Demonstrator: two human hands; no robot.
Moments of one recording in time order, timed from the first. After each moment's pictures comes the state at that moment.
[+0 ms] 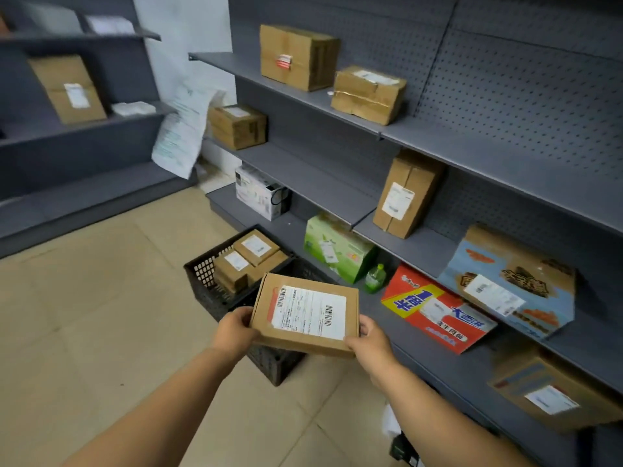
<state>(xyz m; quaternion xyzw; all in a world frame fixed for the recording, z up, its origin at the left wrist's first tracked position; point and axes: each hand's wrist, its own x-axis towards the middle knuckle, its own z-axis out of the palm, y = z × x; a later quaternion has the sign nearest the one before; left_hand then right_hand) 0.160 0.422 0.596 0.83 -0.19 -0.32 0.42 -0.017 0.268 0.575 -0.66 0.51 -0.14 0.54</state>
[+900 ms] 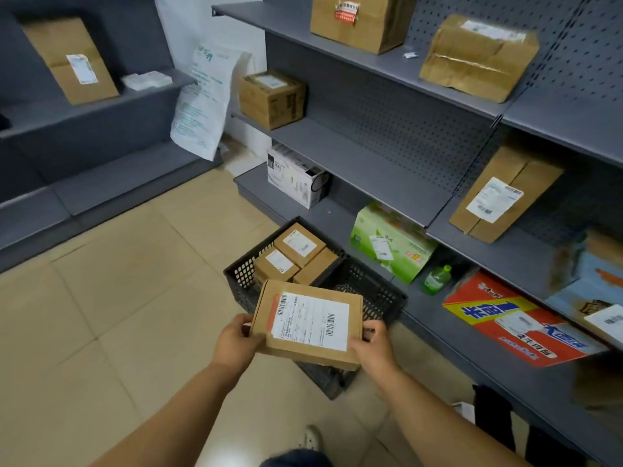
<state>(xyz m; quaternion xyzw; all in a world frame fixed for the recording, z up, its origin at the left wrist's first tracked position) 0.434 0.425 0.529 0.83 -0.09 -0.35 0.43 0.268 0.268 0.504 -0.57 0.58 -0.09 0.57</state>
